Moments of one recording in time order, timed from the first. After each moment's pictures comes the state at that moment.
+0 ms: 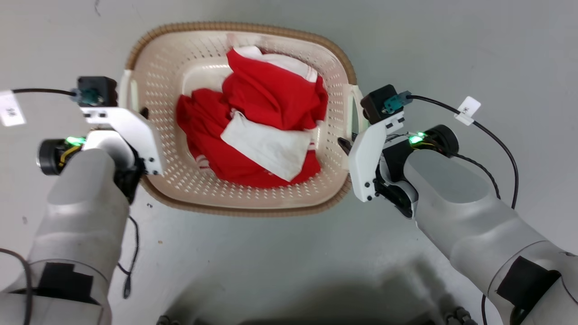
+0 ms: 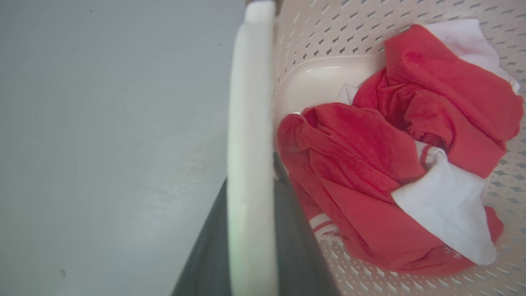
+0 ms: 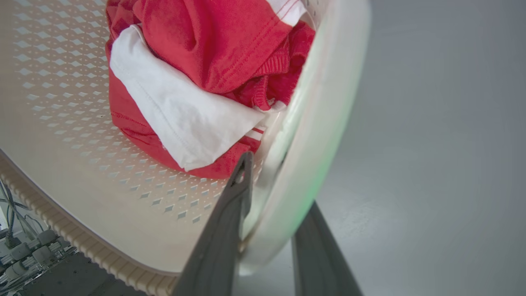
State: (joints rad) left arm -1.02 0.25 -0.30 1.27 -0.41 -0.13 -0.01; right arm -1.06 -0.07 1.14 1.10 1.00 0.12 0.10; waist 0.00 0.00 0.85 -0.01
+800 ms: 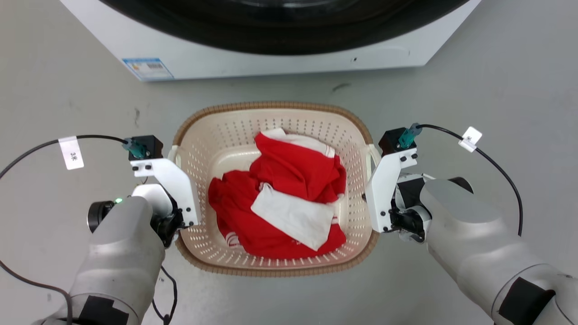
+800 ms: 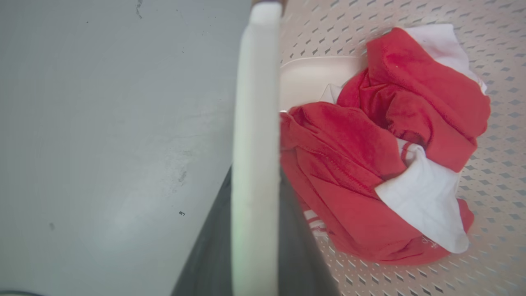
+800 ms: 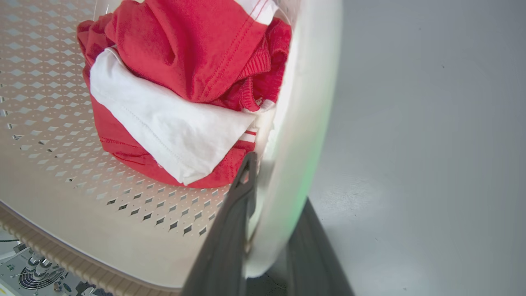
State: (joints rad) left arm -0.89 0.17 -0.39 1.28 -0.58 -0.12 0.18; right arm -0.98 -0.08 1.16 1.19 1.16 0.12 0.33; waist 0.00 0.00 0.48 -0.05
